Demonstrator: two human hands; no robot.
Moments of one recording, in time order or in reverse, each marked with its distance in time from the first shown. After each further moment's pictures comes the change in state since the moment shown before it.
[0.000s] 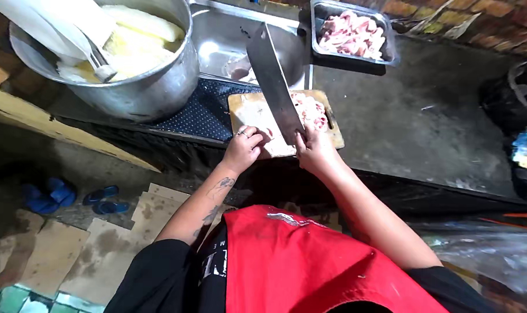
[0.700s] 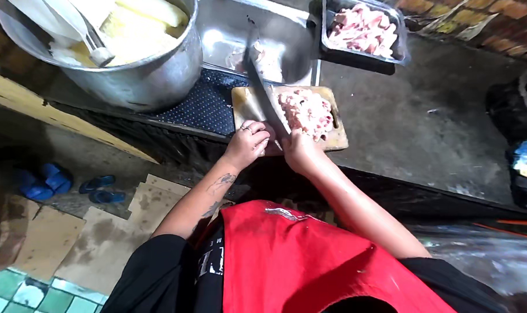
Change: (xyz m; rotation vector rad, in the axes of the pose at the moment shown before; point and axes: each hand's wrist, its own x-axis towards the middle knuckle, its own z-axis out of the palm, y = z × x) left_hand 0.000 0.001 0.000 0.002 -0.019 0.016; right_hand 0.002 -0.024 0.010 -0.146 -0.093 0.074
